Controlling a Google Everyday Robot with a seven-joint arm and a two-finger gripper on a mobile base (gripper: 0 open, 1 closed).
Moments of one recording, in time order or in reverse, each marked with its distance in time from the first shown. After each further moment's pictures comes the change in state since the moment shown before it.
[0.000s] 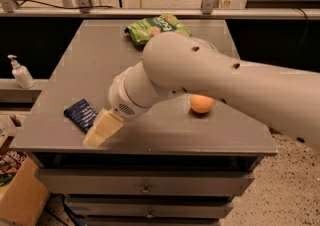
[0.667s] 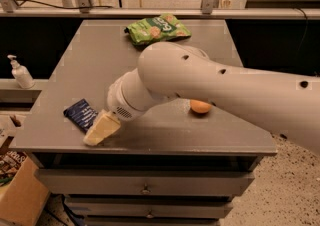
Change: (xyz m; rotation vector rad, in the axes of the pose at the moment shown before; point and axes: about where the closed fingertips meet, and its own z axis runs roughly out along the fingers) arm 0.006 -0.005 0.025 0.003 0.003 -0.001
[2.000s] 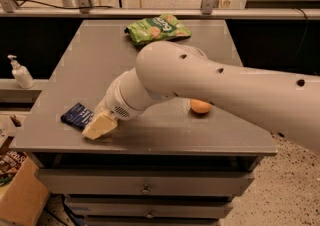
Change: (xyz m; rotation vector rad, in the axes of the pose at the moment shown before) arm -0.003 -0.001 0.001 0.000 -0.001 0.001
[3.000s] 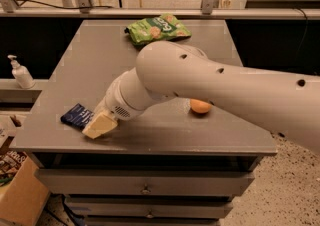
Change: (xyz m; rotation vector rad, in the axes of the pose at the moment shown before) arm 0.000 0.000 0.000 0.001 -0.001 0.000
